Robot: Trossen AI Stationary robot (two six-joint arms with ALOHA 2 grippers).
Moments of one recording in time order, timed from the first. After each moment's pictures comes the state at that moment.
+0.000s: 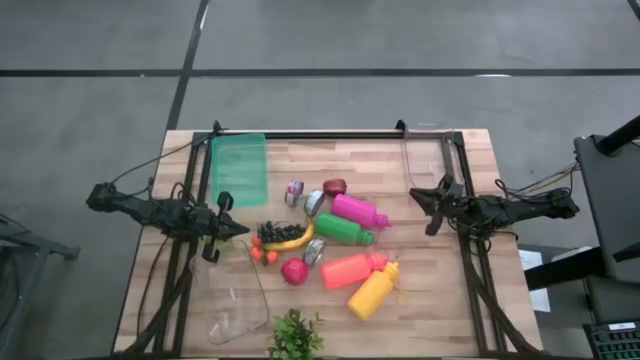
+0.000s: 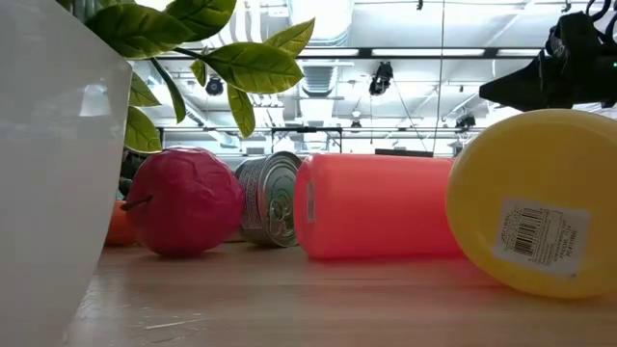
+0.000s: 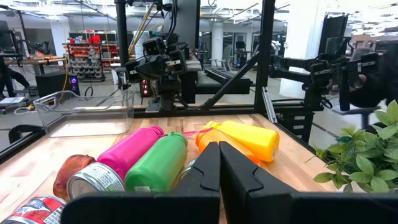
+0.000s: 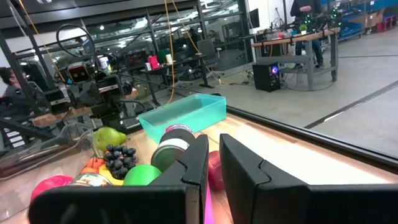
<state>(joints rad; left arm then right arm) -0.31 0.01 0.00 0.04 -0.16 0.00 0.22 0.02 0.01 0.07 0.65 0.23</state>
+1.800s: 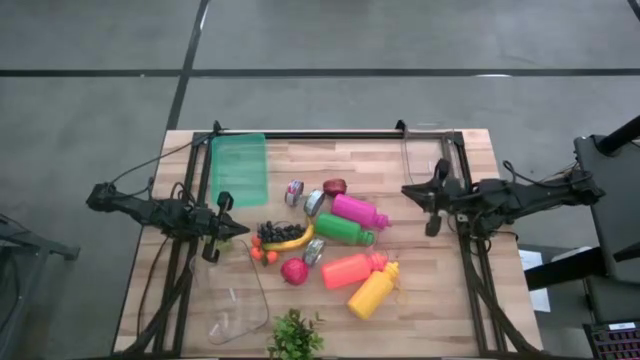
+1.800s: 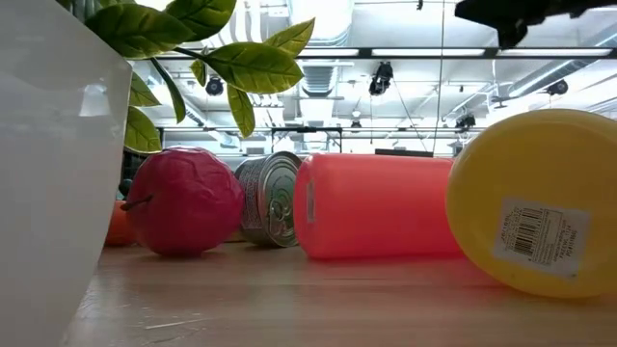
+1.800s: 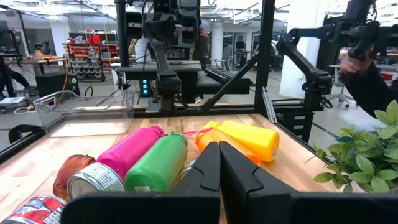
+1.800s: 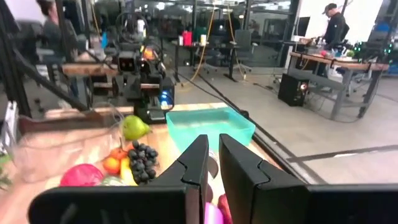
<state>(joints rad) -0.31 0.01 0.00 0.04 -0.16 0.00 0.22 0.54 0.50 0.00 0.47 -0.02</state>
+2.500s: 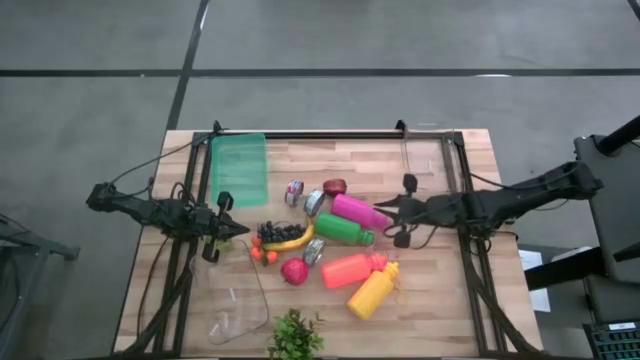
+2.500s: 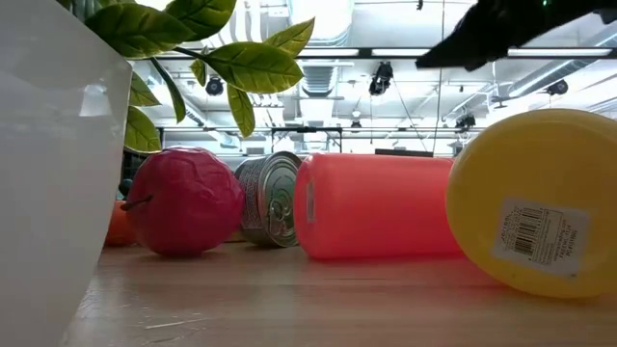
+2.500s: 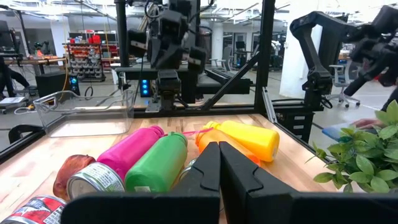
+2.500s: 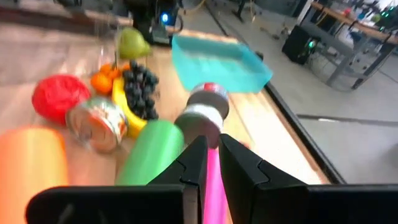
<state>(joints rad) -0.31 0.01 0.00 0.04 -0.16 0.00 0.22 0.96 0.56 0.01 0.47 -0.06</state>
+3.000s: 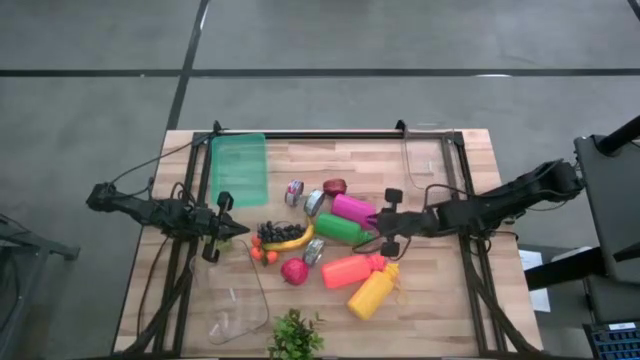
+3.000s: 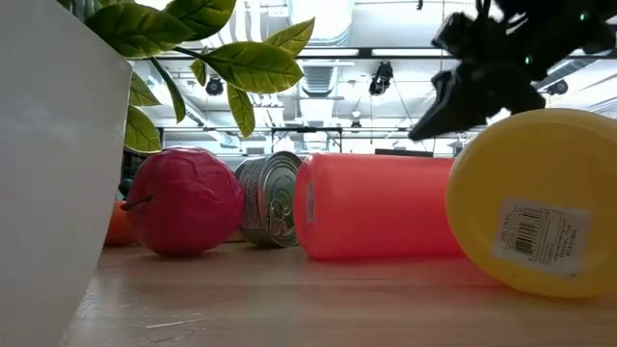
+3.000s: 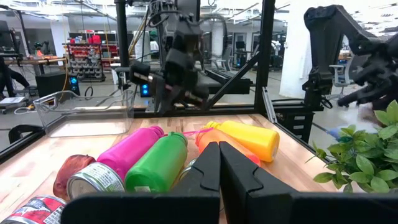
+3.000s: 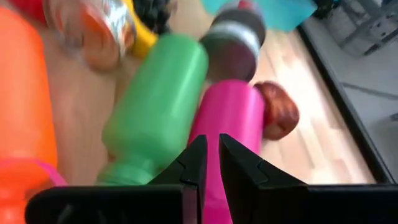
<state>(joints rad) -0.31 0.01 0.00 0.04 -0.16 0.00 0.22 1.26 0.56 0.01 0.48 -0.10</state>
